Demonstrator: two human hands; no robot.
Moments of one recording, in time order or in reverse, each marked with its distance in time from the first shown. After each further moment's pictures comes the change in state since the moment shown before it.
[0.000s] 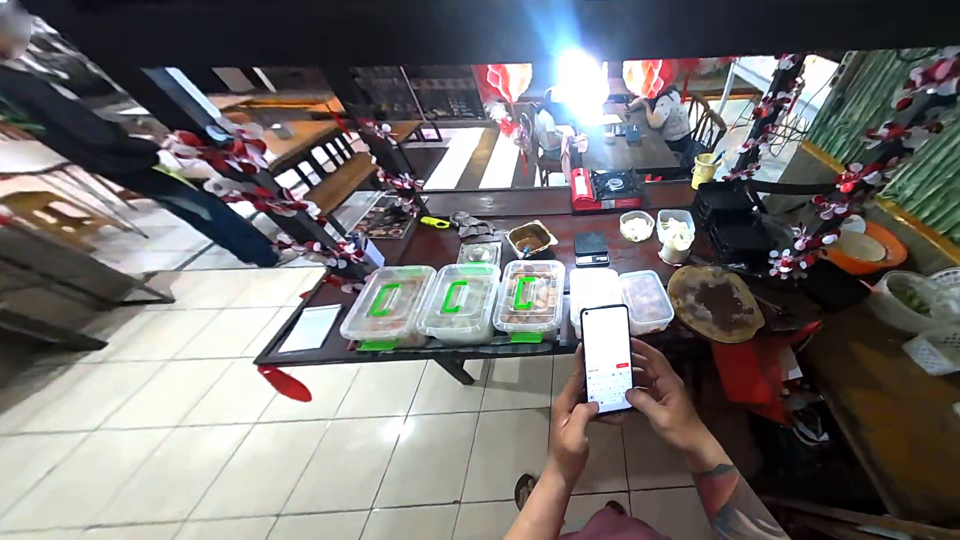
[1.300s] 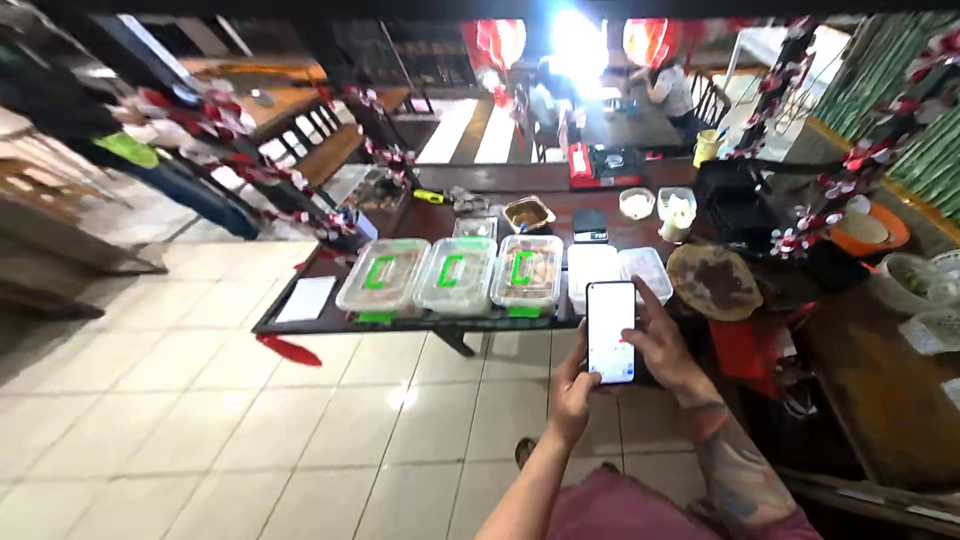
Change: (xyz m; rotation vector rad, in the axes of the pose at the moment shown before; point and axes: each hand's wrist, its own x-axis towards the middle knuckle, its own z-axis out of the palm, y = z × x) left_hand 0.000 0.016 0.015 0.068 0.024 -0.032; right_hand 0.046 -0.034 0.001 -0.219 -0.003 0.045
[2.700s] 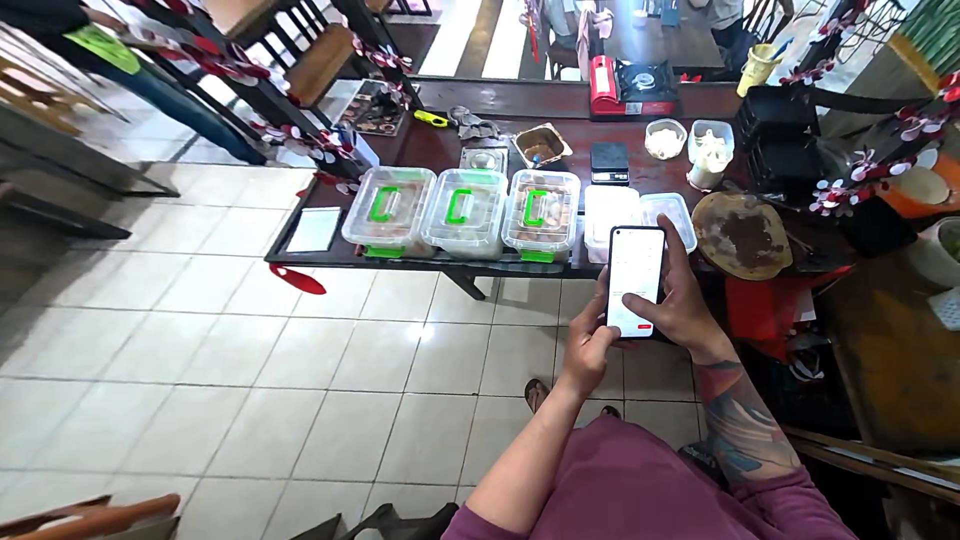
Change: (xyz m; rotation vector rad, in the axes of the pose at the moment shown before) left_hand 0.004 0.023 0.015 0.001 0.034 -0.061; right_hand 0.003 -0.008 0.012 0.037 -0.081 0.015
